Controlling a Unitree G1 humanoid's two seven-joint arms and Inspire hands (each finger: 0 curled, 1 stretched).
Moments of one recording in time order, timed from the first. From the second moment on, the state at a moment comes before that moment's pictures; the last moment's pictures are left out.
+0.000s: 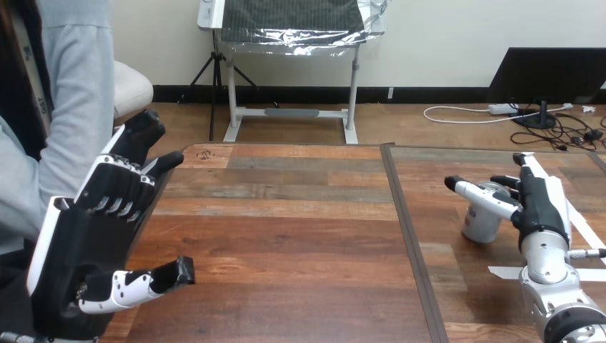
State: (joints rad) left arm 0.10 0.18 0.21 0.26 -0.56 -0.87 -0.75; right arm -0.70 -0.35 -0.13 1.35 -0.18 -0.28 -0.24
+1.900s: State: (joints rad) left arm 0.14 0.19 0.22 0.18 -0.56 -0.81 -0.73; right arm -0.69 -0.31 -0.21 1.35 -0.10 -0.32 -0.24
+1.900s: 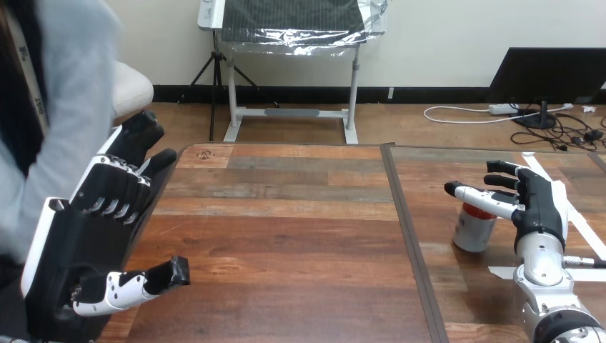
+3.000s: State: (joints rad) left arm 0.14 0.19 0.22 0.18 -0.57 -0.81 -0.76; right arm -0.69 -0.31 -0.21 1.35 -0.08 -0.32 -0.13
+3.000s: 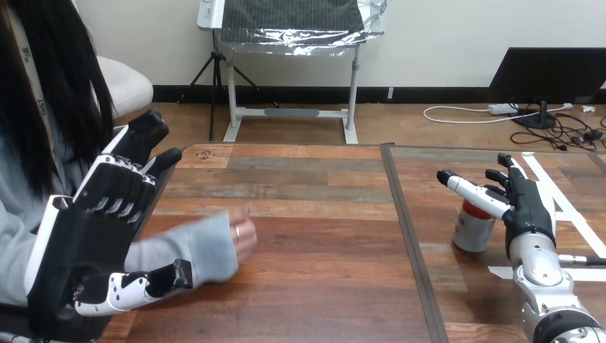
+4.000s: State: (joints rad) left arm 0.13 0.19 0.22 0.19 -0.56 -0.82 -0.75; right arm -0.67 -0.30 -0.22 1.35 -0.07 -0.34 -0.10
